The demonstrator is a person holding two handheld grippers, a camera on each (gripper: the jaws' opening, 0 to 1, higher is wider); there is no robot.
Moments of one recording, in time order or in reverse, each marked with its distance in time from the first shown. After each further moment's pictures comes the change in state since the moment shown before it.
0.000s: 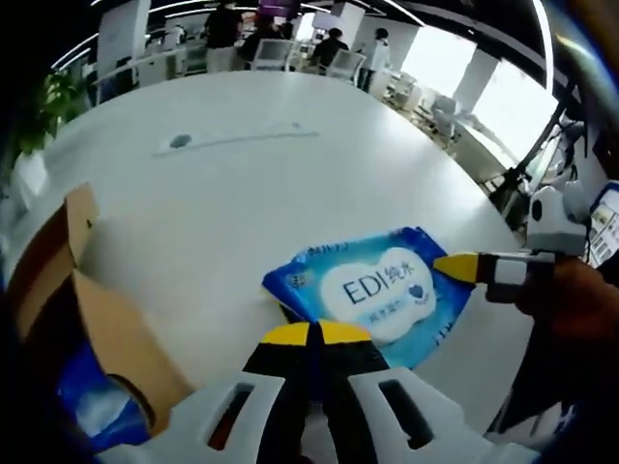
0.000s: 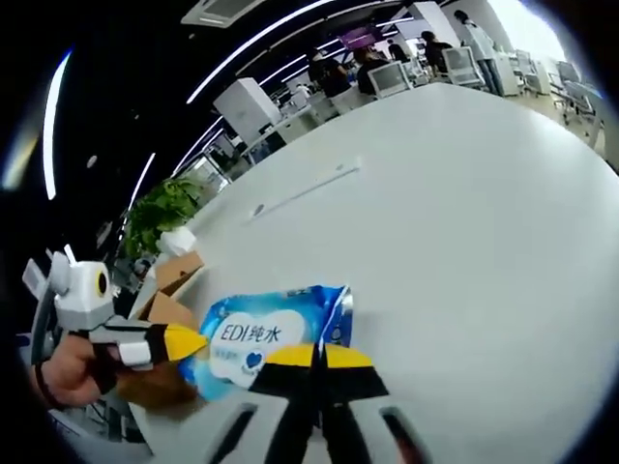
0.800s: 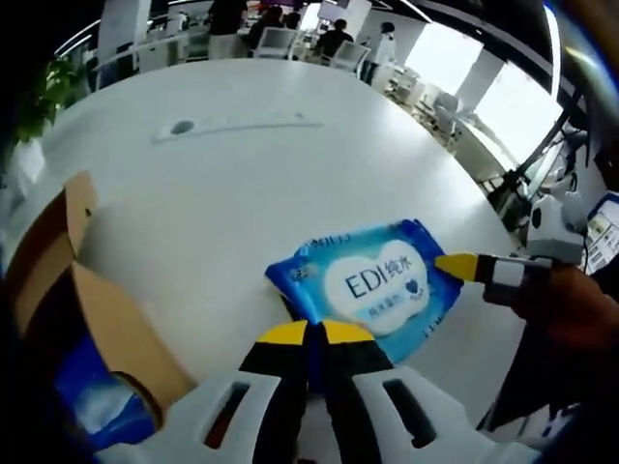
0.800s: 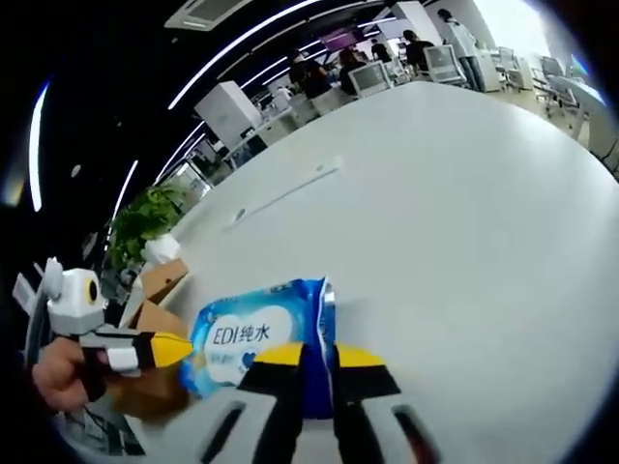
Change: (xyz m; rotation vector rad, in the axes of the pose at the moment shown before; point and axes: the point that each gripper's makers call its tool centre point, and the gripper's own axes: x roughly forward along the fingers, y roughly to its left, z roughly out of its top) left arm -0.007 0.006 -0.003 -0.048 0.036 -0.029; right arm -0.009 -0.013 -0.001 0.052 -0.013 -0.084
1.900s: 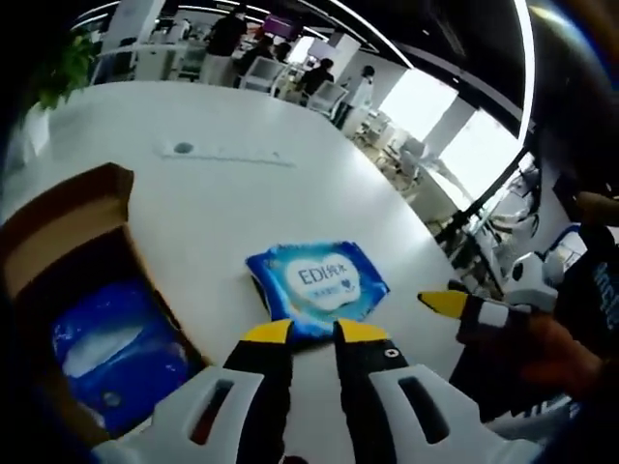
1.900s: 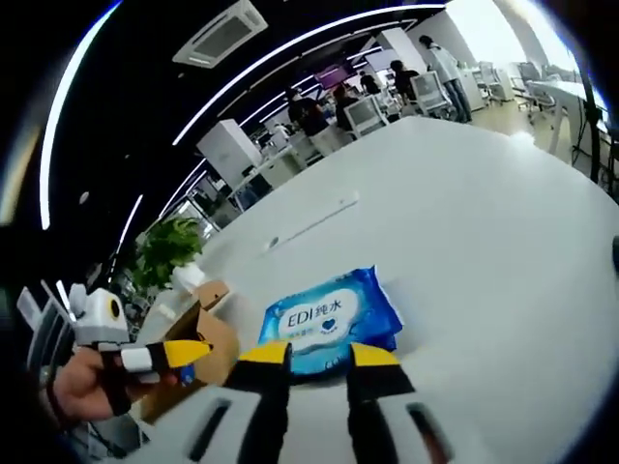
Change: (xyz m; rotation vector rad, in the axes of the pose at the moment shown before) left arm -0.073 -0.019 -0.002 -0.086 -0.171 -0.208; right arm -0.077 0.058 -0.018 0.062 -0.182 0.026
